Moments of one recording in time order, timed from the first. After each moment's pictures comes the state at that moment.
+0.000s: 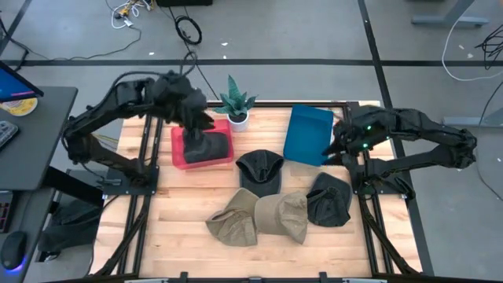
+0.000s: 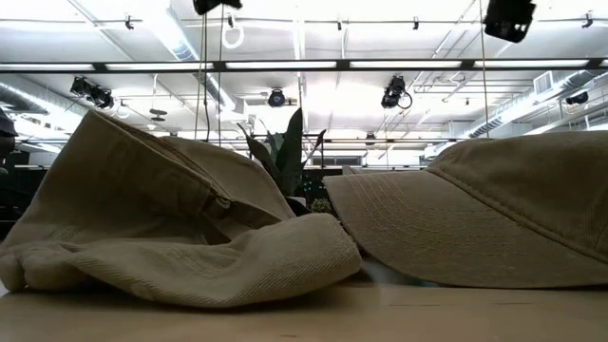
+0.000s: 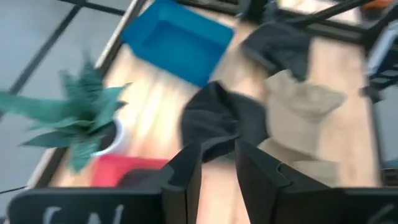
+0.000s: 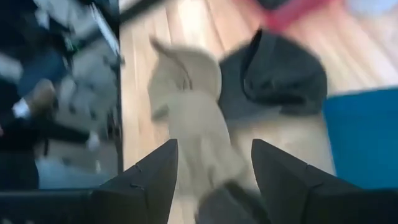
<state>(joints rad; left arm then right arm) 0.23 1.35 1.79 -1.17 0.05 -0.05 -0.10 0.90 1.22 -1.09 -0.28 0.36</state>
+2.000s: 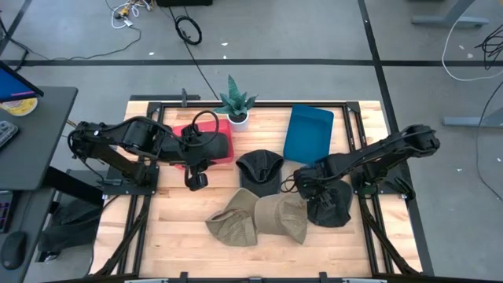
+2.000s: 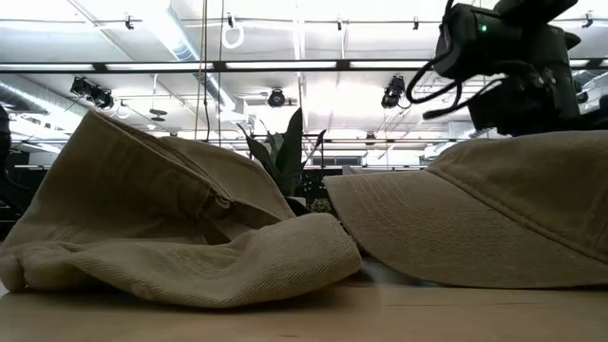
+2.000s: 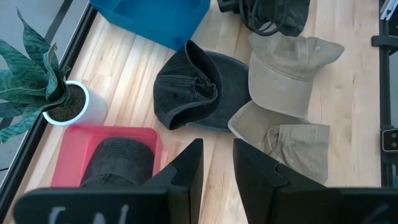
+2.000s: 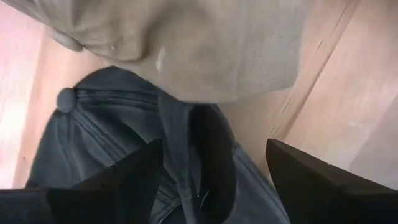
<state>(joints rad) -0.23 1.43 1.79 -1.29 -0.32 -0.35 0.18 1.44 0.77 -0.76 -0.17 -0.20</state>
